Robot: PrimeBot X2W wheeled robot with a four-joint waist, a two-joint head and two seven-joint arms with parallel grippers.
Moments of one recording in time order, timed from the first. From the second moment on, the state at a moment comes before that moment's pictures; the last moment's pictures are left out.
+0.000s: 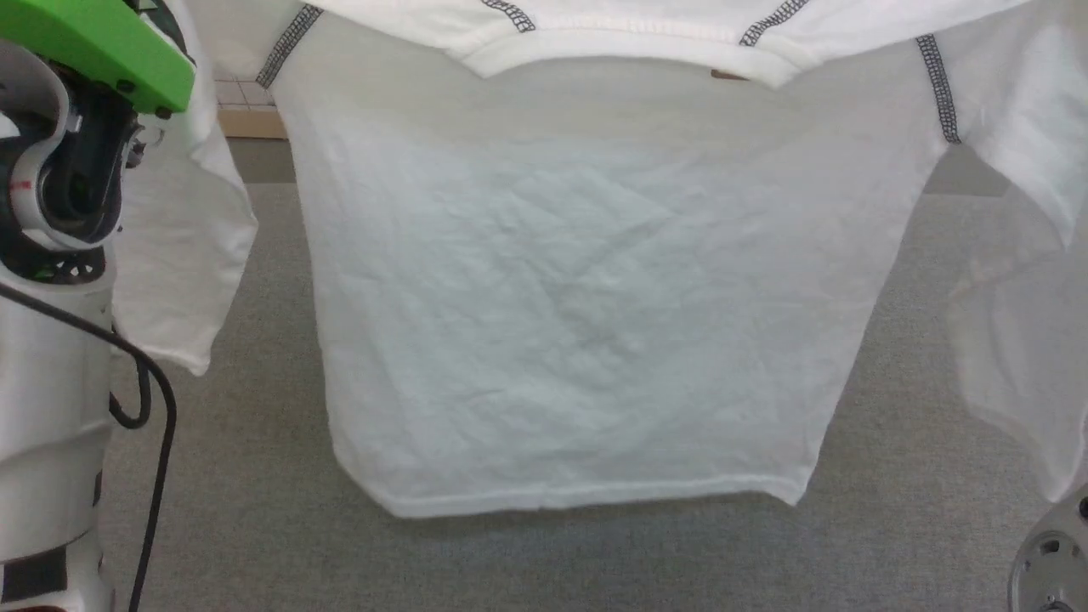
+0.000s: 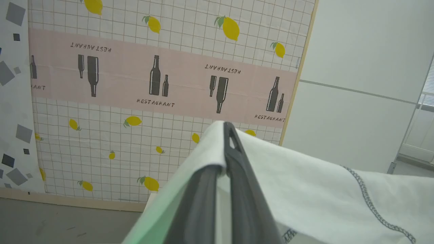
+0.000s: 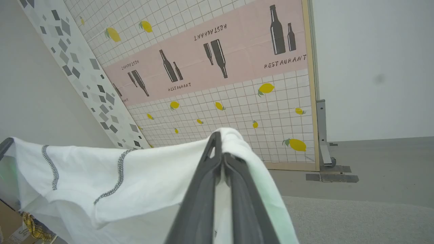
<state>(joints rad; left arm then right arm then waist) -0.84 0.41 -0.13 -0.01 -0.68 0.10 0.36 -0.85 -0.11 -0.39 -0.11 0.53 0.13 1.01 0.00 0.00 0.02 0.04</state>
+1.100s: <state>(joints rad) -1.49 0.51 -0.18 0.38 -0.43 0.13 0.18 -1.64 -0.05 -0.31 0.39 0.15 0.13 0.63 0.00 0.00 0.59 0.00</state>
